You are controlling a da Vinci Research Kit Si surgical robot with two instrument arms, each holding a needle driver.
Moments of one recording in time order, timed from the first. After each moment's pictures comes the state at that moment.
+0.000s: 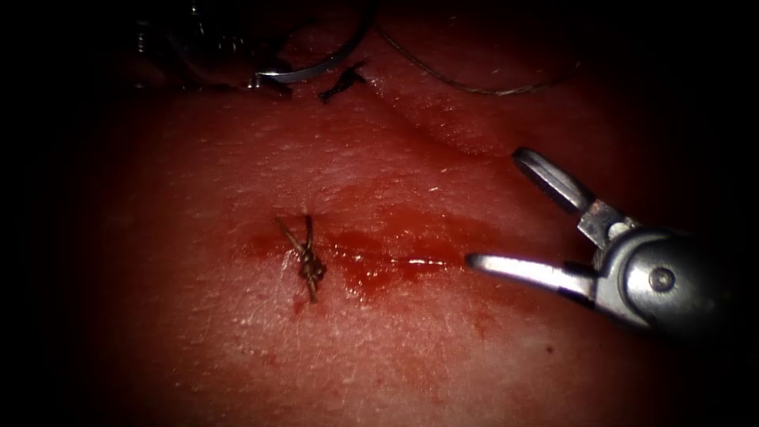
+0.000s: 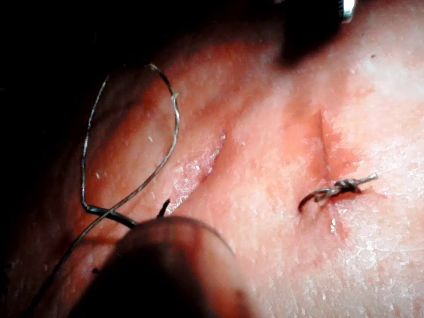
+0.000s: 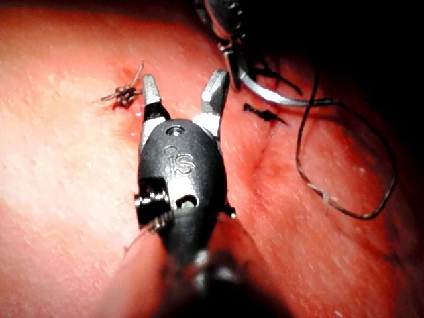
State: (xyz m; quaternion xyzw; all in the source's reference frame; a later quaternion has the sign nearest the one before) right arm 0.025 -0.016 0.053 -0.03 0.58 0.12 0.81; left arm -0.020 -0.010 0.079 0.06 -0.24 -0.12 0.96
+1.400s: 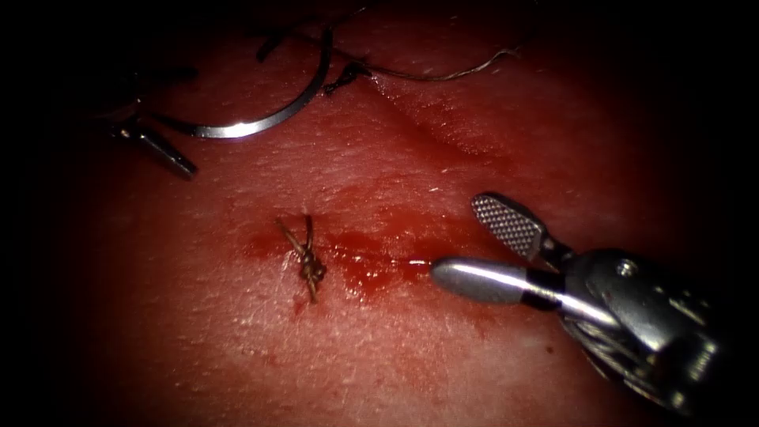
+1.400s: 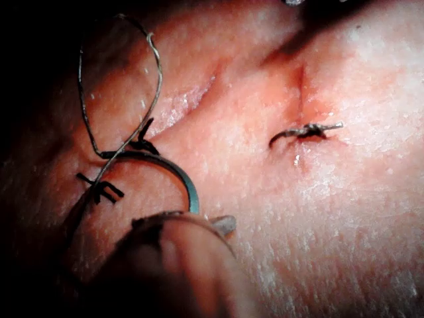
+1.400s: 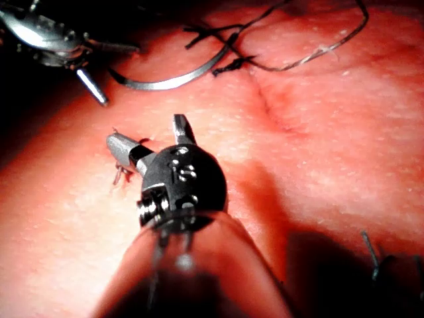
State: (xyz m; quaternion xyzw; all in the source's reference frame) right arm 0.027 -0.017 0.053 0.15 0.54 0.45 0.69; left arm -0.012 -0.013 0.077 0.18 -0.35 -0.17 0.90
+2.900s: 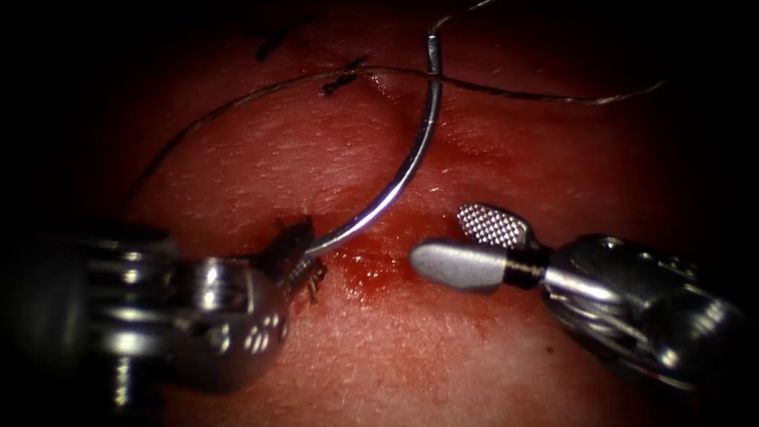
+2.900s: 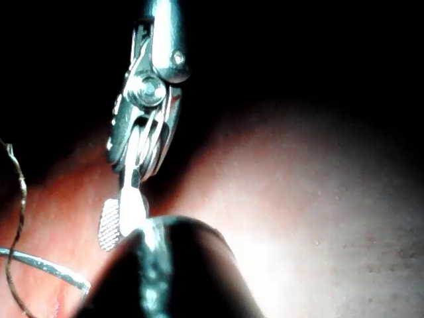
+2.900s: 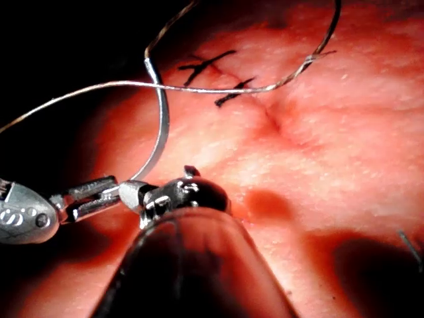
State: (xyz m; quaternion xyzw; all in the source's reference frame) right arm 0.028 -0.016 0.050 0.21 0.40 0.60 0.66; left arm -0.028 -0.024 0.063 -0.20 -0.09 -0.07 0.97
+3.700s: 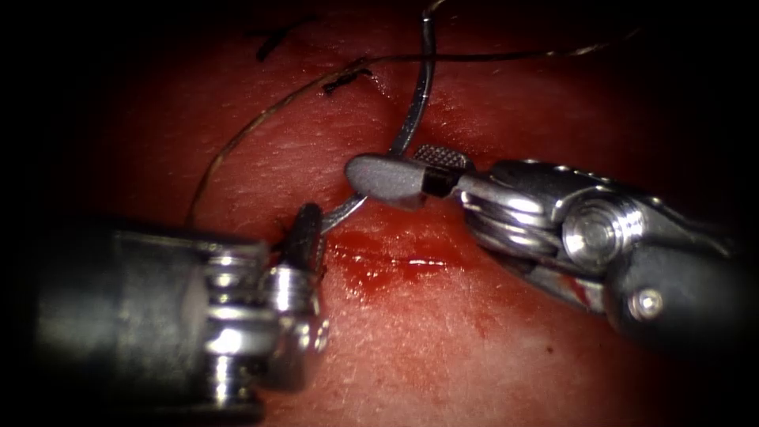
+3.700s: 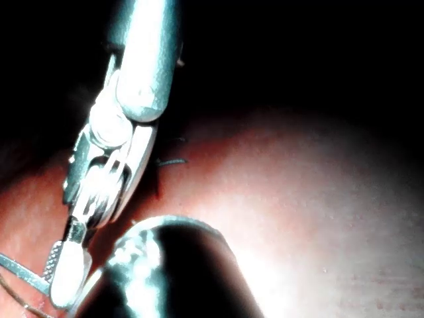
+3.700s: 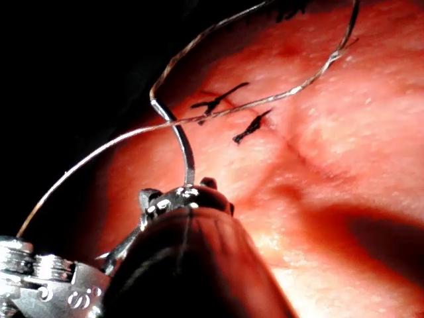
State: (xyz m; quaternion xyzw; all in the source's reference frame) right arm 0.033 -0.011 0.052 0.14 0.34 0.68 0.63; left arm -0.030 -0.026 0.065 -0.32 -0.01 -0.09 0.94
